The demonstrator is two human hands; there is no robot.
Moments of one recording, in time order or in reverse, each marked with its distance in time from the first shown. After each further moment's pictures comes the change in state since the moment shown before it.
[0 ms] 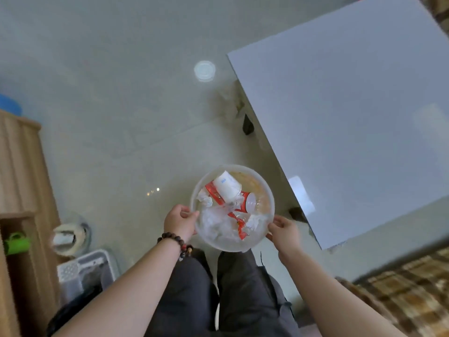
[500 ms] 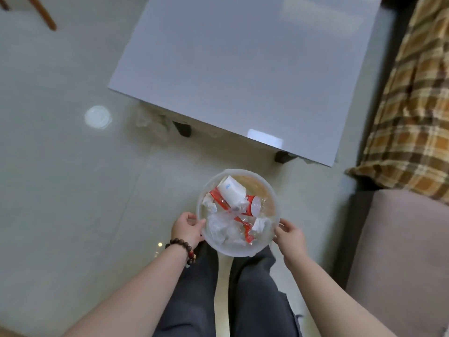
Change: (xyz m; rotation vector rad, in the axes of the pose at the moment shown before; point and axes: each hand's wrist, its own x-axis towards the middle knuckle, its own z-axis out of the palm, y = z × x) left_hand 0.123 0.066 -0.005 0.565 -0.525 0.223; right_hand -0.026 0.075 0.136 0.604 0.492 0.253
